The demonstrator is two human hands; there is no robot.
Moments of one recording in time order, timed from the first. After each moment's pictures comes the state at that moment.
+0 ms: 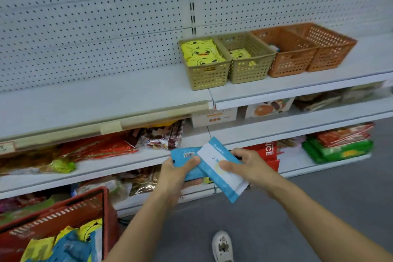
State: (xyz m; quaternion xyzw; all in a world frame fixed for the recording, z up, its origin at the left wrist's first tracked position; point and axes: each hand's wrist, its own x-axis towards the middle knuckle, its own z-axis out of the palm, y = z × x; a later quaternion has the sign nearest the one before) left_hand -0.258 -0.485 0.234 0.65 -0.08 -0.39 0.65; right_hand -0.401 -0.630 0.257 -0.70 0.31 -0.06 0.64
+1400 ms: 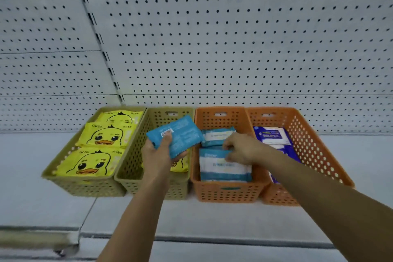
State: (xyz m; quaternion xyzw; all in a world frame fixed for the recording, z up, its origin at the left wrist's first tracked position) left_hand -0.197 -1.031 0.339 0.60 0.01 -0.11 0.79; right_hand -0.264 -1.231 0.339 -0.97 0.14 0.09 0.18
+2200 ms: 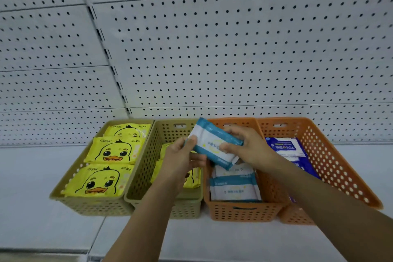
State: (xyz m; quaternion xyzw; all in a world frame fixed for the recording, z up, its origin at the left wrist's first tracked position) left_hand -0.166 -1.048 0.350 0.63 -0.09 -0.26 0.72; right_hand -0.247 -1.220 0.354 -0.83 0.08 -0.15 0.53
